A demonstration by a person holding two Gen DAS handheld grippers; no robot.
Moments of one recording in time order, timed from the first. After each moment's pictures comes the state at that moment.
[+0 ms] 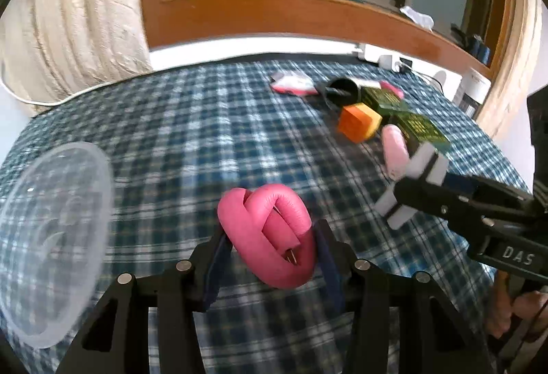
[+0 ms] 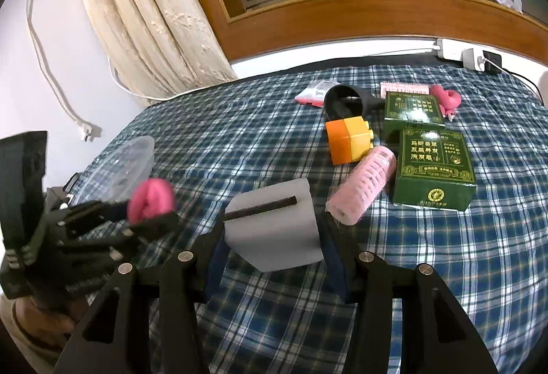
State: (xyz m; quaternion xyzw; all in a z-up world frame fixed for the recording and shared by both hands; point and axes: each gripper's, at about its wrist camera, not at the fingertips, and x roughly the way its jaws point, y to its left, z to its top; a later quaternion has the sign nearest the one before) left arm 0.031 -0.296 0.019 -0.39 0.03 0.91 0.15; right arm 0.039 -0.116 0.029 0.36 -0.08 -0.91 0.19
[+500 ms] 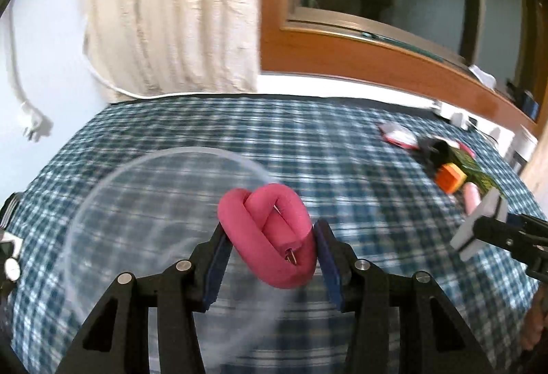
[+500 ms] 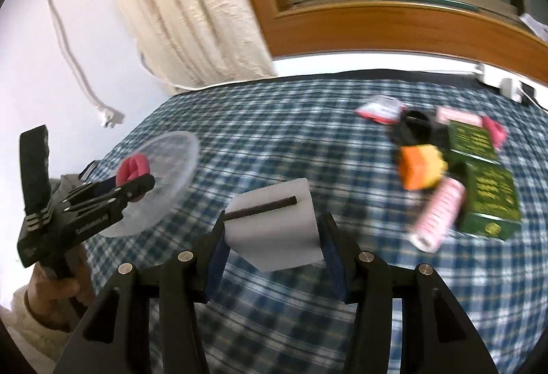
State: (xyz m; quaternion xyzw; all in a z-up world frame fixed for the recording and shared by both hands) left arm 0.034 -0.418 0.041 -0.34 -0.02 0.94 0.02; right arm 0.034 -0.191 0.057 0.37 -0.05 -0.90 0.23
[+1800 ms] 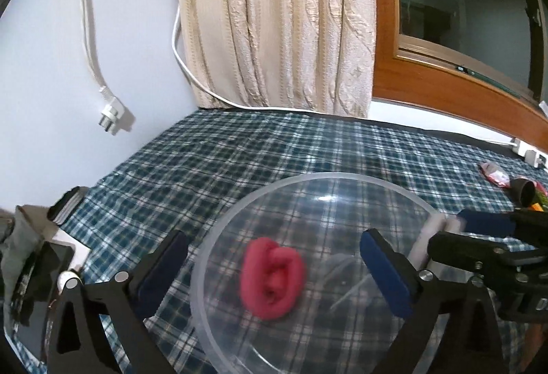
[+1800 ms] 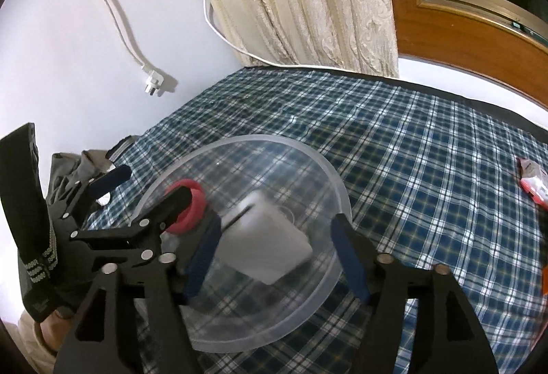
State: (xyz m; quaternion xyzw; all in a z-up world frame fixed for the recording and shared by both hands) left arm 0.025 -0.526 0.037 -0.29 -0.02 0.95 -0.12; right arm -0.023 -0.369 0.047 0.37 0.02 -0.86 0.35
